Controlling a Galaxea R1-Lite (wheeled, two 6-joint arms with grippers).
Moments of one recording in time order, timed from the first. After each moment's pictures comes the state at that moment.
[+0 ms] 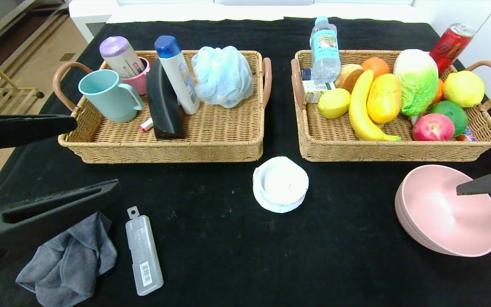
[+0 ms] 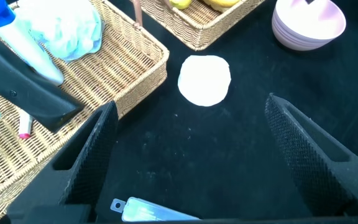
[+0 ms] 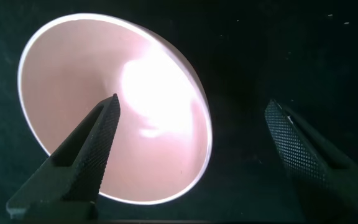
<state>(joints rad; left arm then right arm) -0.52 0.97 -0.92 0.00 -0.20 0.27 -0.20 1.46 -1.28 0.67 0.37 0.04</state>
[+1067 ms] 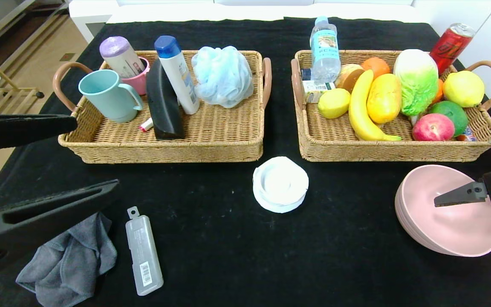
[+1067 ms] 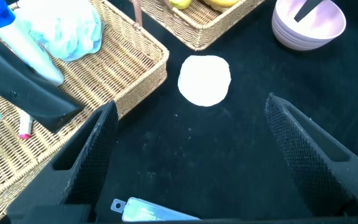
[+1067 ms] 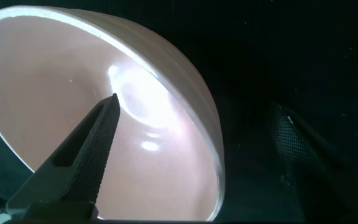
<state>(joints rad) -0.52 0.97 -0.92 0.00 -0.20 0.27 -0.18 1.57 -1.26 0.67 0.44 0.05</state>
